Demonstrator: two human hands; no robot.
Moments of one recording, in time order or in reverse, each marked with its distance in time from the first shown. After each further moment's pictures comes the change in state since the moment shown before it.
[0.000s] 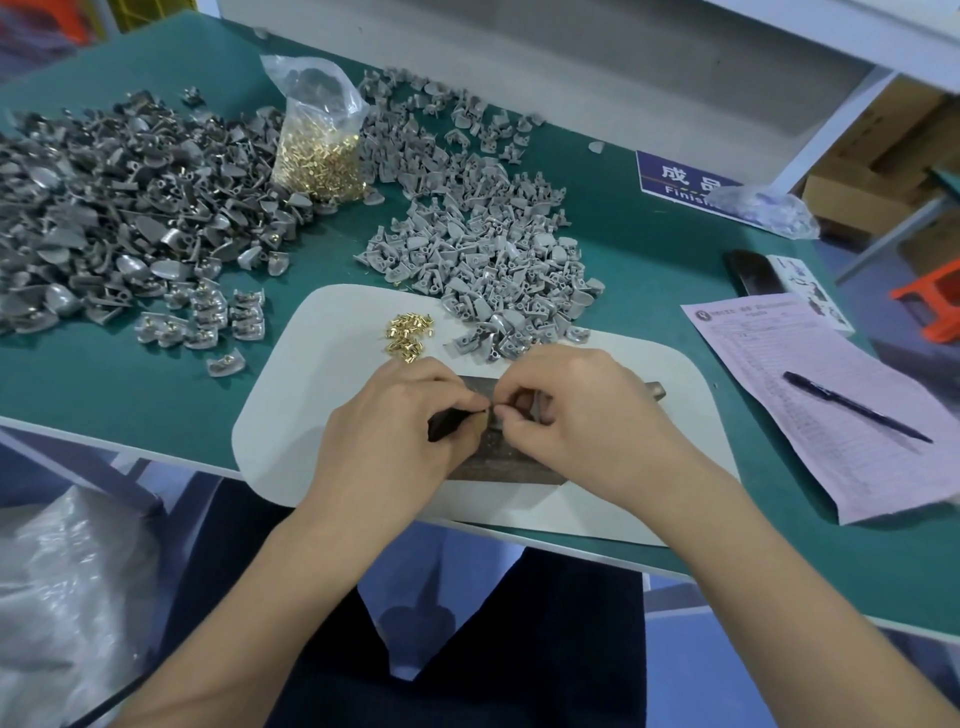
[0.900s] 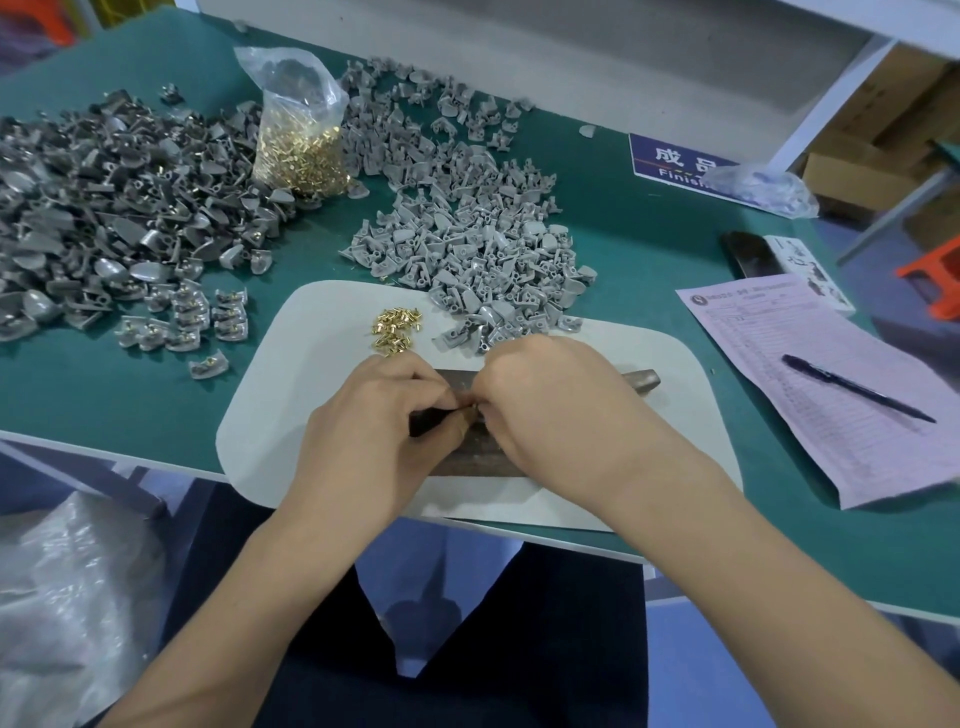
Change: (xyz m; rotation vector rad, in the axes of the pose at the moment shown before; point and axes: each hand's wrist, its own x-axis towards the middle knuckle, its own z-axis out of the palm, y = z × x) left_hand 0.000 -0.001 -0.002 -0.044 -0.029 -0.013; right_hand 0.008 -0.033 -0.011 -0.379 -0.155 -0.117
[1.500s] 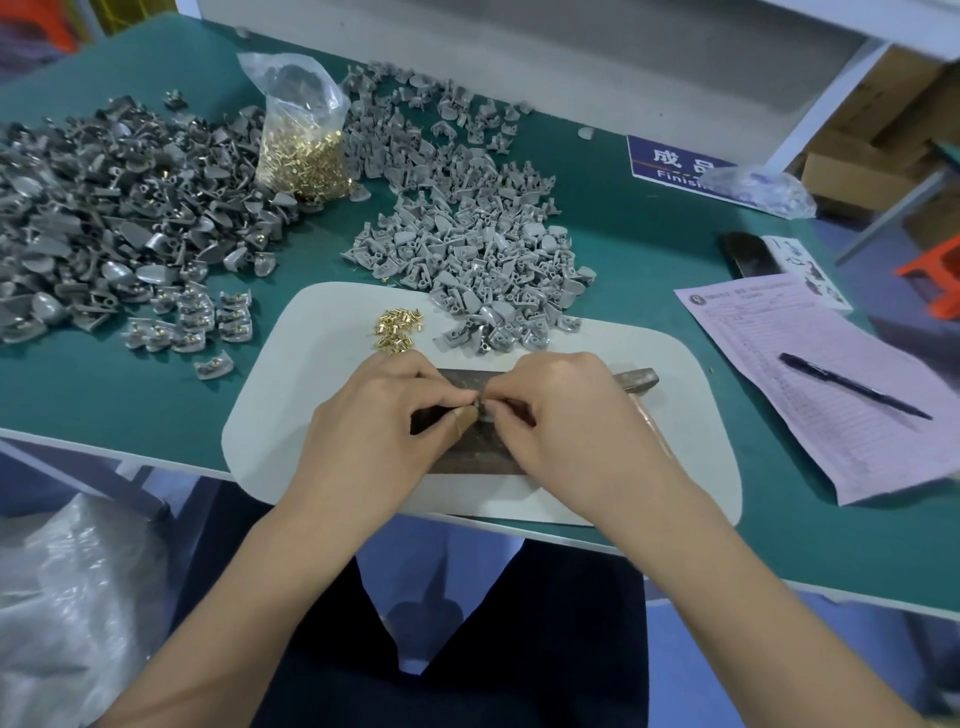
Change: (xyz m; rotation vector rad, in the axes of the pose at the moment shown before) left_hand 0.001 0.001 -0.004 -0.001 -0.028 0.021; right_hand -0.018 0.005 0.014 0.304 0.108 0.151
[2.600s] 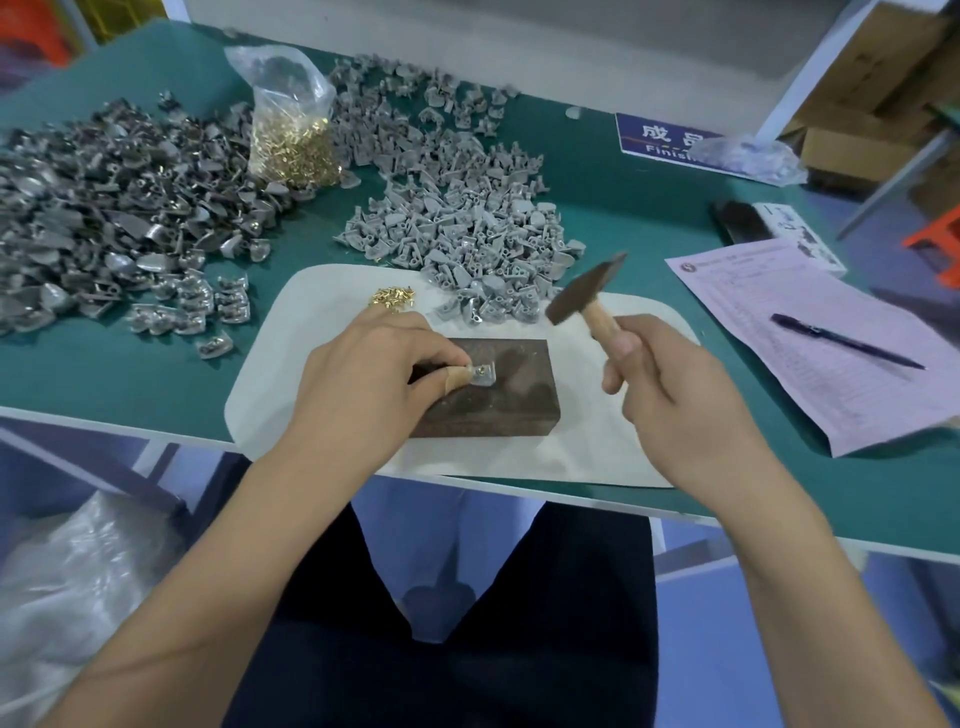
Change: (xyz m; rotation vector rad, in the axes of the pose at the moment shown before) left_hand 0.011 0.007 -0.009 0.260 -0.046 0.083; right_hand -0.061 0.064 0.005 0.419 0.251 0.357
